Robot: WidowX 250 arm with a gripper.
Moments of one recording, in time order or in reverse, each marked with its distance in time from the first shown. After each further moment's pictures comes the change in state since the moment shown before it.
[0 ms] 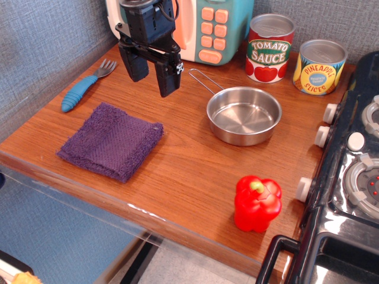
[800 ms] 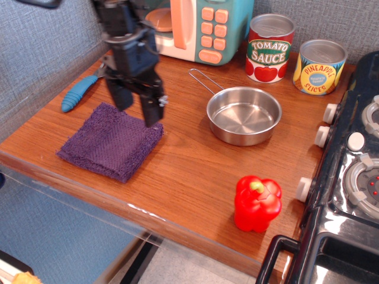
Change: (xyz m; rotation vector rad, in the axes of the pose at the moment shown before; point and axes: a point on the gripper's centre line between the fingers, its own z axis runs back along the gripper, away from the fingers) arm -0.039 0.005 -0.023 -0.002 0.012 0.034
